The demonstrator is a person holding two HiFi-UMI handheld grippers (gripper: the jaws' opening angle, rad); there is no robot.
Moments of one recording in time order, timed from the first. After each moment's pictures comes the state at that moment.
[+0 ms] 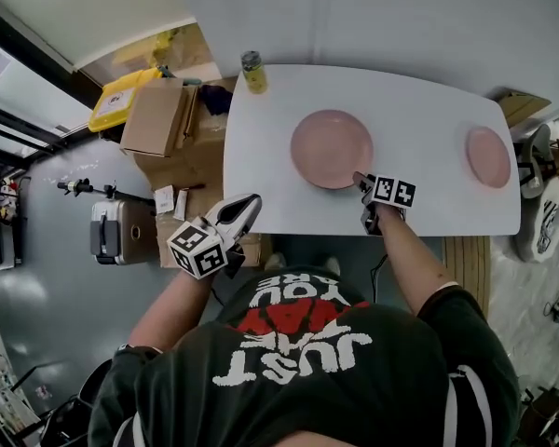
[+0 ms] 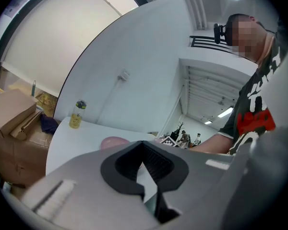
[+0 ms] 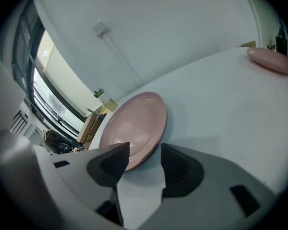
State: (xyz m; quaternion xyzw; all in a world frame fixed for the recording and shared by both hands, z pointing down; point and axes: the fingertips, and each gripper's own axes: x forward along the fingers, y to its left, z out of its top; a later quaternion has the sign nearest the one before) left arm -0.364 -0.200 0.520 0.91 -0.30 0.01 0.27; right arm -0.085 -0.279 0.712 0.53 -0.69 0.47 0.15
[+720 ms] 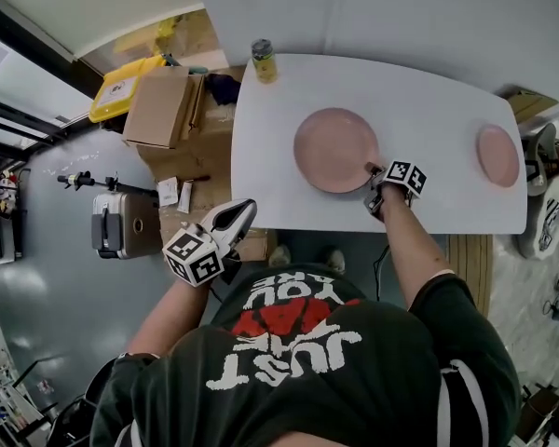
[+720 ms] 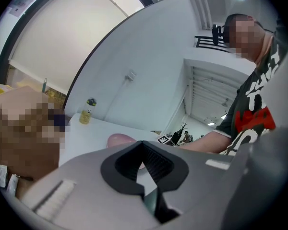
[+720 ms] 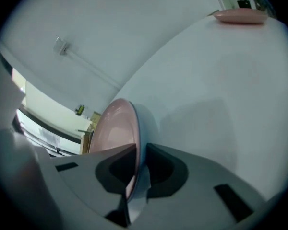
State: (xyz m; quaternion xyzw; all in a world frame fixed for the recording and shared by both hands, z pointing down) left arm -0.406 -0.188 0.538 0.90 -0.32 0.02 0.29; right arm -0.082 -0.300 0.754 0.56 -0.59 0.58 0.05
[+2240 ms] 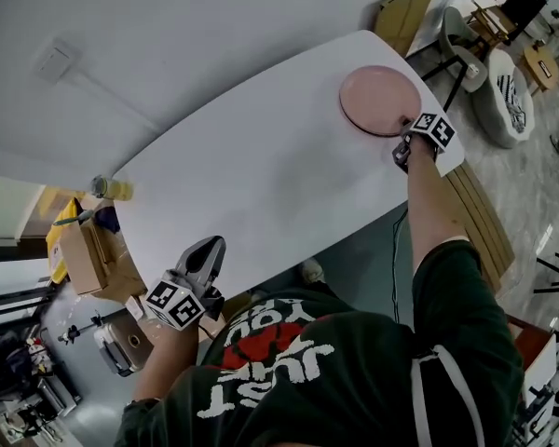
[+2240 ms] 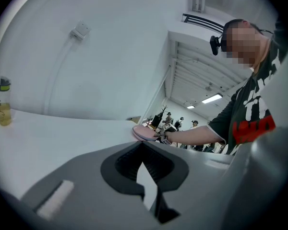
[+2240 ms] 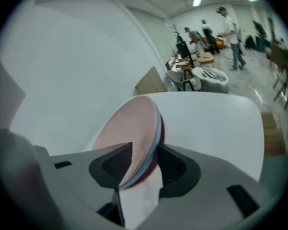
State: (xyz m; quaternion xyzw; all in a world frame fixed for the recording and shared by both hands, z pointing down) left arm -0.077 -0.237 0.519 0.94 -0.18 0.10 0.27; right arm 0.505 -0.233 0.691 0.79 -0.37 0.48 -0.10
